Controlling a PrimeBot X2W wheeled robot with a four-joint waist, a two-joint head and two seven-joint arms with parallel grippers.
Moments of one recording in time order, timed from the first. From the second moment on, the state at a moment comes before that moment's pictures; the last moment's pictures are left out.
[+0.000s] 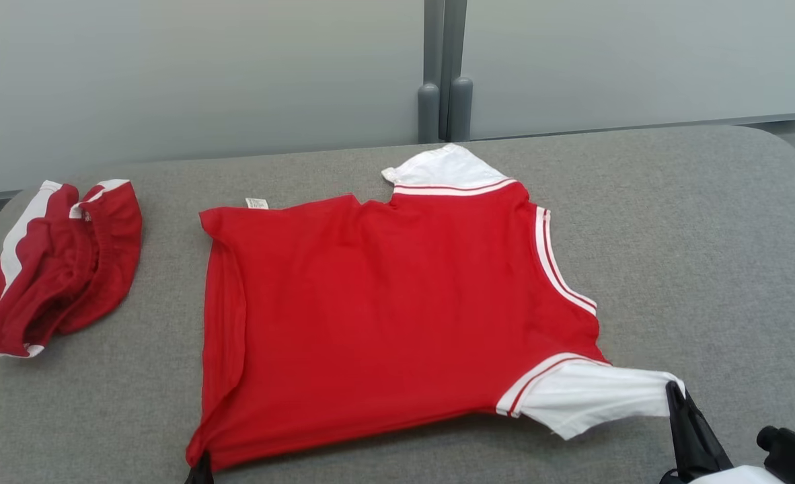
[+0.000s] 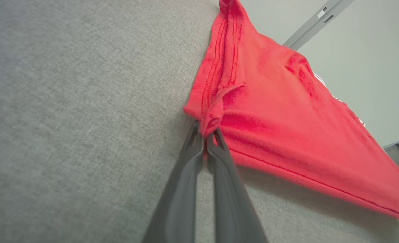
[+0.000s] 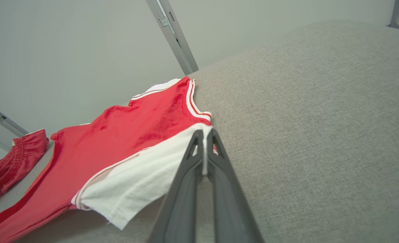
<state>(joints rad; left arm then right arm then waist) 0.08 0.05 -0.06 0.51 -0.71 -0.12 -0.26 0.20 -0.05 -0.04 0.07 0.45 0.13 -0.16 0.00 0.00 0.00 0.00</state>
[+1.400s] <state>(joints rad) 0.22 0.05 -0.13 0.35 -0.75 -0.06 -0.26 0.27 -0.05 -0.03 0.10 0.49 0.13 -0.17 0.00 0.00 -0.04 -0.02</state>
